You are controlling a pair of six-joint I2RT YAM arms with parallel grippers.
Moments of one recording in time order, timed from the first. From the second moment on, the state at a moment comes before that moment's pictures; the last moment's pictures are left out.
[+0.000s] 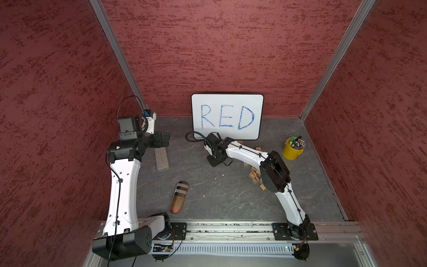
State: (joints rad) left arm 0.18 1.17 1.46 -0.99 0.23 0.13; right arm 0.82 2.30 1.94 -0.88 -0.03 0.20
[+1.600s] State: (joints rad) left arm 0.11 1.25 1.59 -1.07 0.24 0.24; right arm 0.86 2.36 2.09 -0.94 0.07 0.17
